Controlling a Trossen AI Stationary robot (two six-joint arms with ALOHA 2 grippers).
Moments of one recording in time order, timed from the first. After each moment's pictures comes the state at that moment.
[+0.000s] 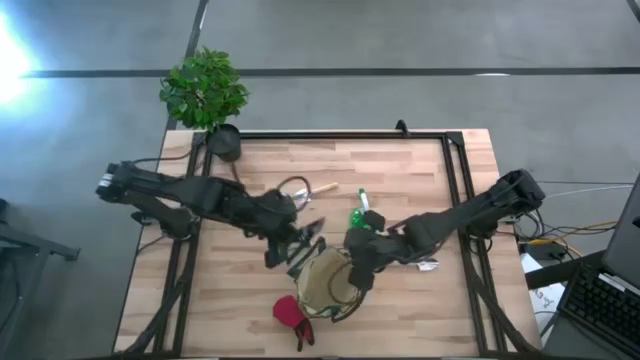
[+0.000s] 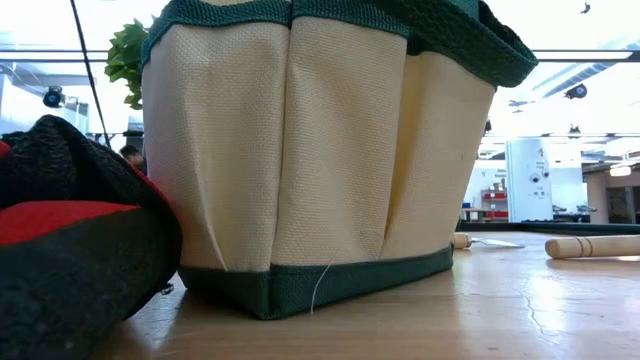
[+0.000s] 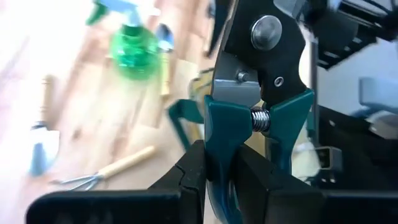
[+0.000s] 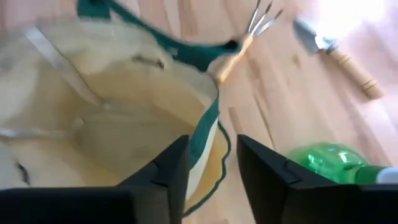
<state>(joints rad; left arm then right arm) -0.25 1.37 1.50 -0.91 -0.11 -0.50 0.37 1.68 1.40 -0.75 0.34 0.58</state>
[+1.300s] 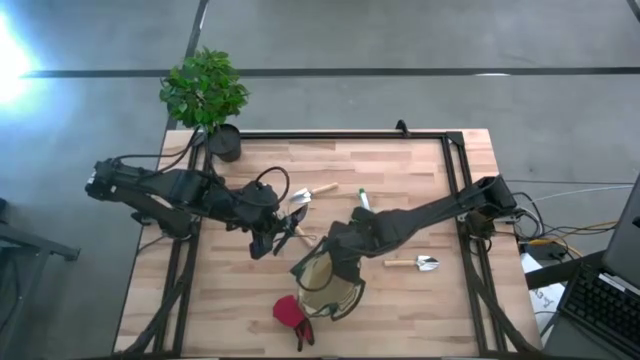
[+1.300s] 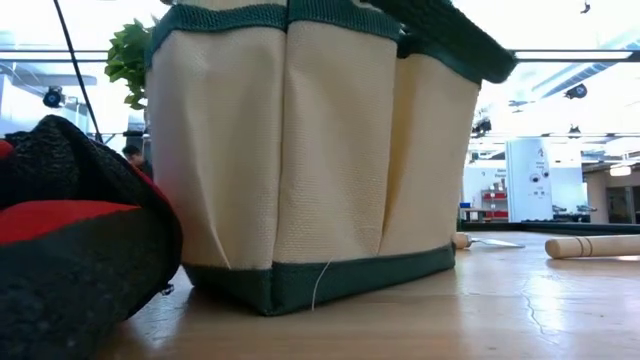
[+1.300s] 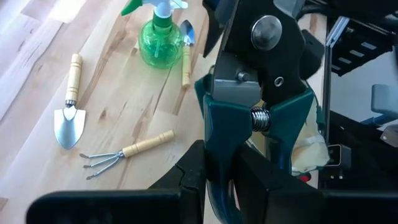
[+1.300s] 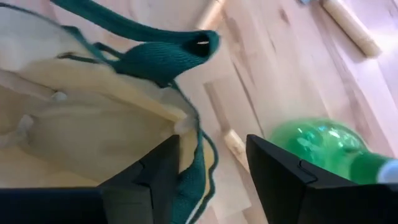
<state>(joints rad) -0.25 1.27 1.45 -0.98 -0.16 -0.55 0.28 1.86 1.60 -0.98 0.27 0.64</state>
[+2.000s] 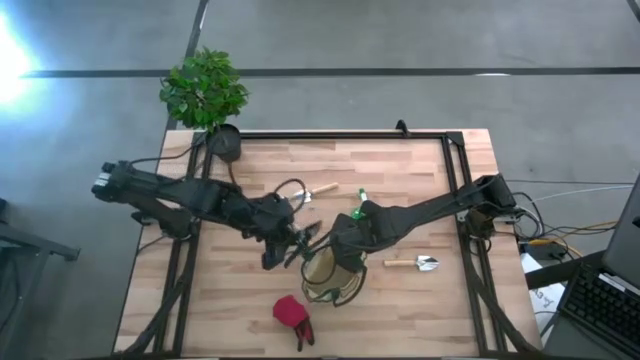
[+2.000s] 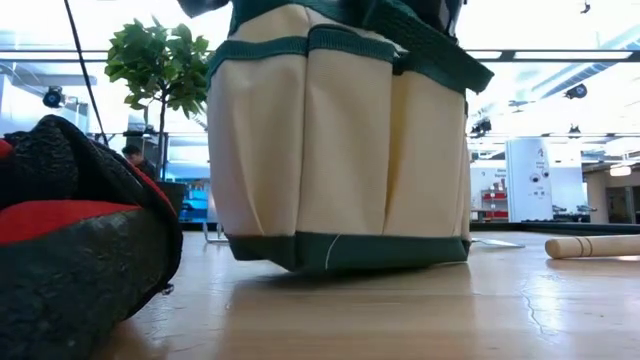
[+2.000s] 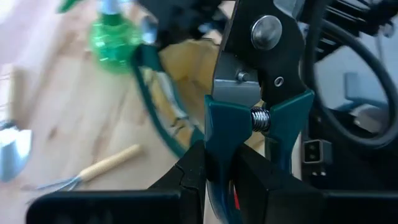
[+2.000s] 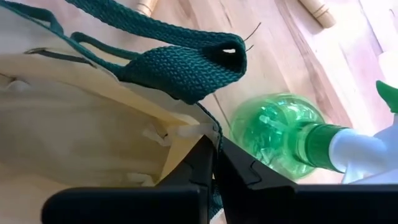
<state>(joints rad) -0.25 1.37 1.40 -0.79 -0.04 -0.49 0.25 1.86 1.56 -1.06 0.32 0.70</state>
